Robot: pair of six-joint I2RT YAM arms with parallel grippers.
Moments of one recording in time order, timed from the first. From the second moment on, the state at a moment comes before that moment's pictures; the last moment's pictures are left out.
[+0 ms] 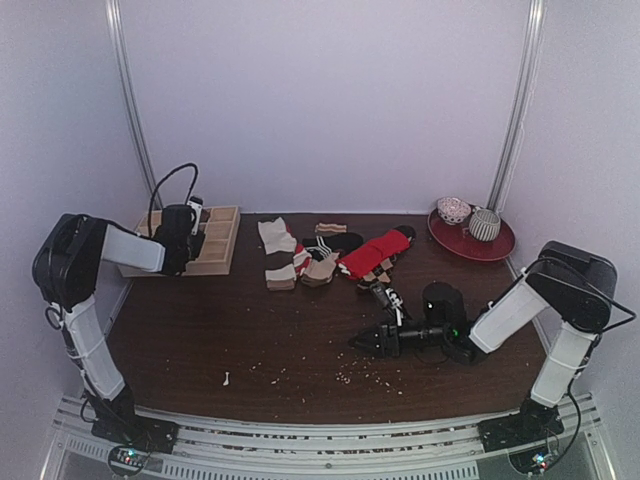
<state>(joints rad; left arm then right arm) -0.22 1.86 1.00 0.47 -0.51 0.34 0.75 1.76 0.46 0.95 -0.62 0.55</state>
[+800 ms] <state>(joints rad) -0.28 1.95 1.19 0.14 -0.35 0.18 0.75 1.59 0.37 0.85 -0.58 0.52</state>
